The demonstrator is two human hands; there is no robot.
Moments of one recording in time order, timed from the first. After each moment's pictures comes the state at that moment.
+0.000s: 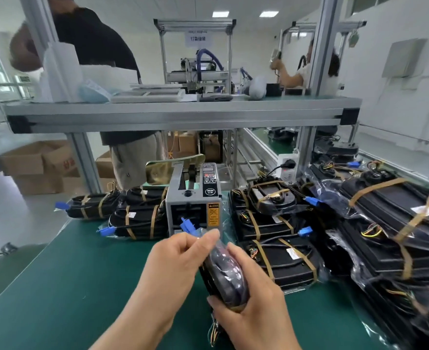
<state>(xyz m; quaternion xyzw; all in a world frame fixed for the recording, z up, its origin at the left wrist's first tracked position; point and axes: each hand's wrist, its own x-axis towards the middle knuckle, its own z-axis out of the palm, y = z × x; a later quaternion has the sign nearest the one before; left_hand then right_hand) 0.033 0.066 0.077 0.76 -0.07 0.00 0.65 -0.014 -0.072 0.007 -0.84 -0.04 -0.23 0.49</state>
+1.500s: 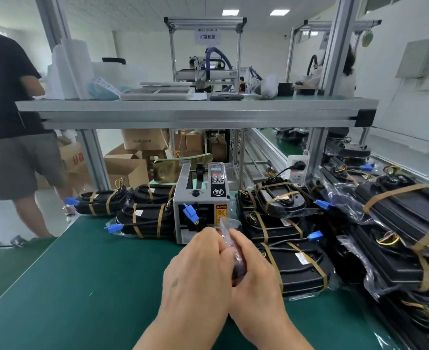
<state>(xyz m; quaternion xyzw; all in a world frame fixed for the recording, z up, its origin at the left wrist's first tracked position) 0.014 0.041 0.088 0.92 -0.08 0.11 0.37 0.025 -0.064 0.014 -0.85 0.00 -0.21 0.49</state>
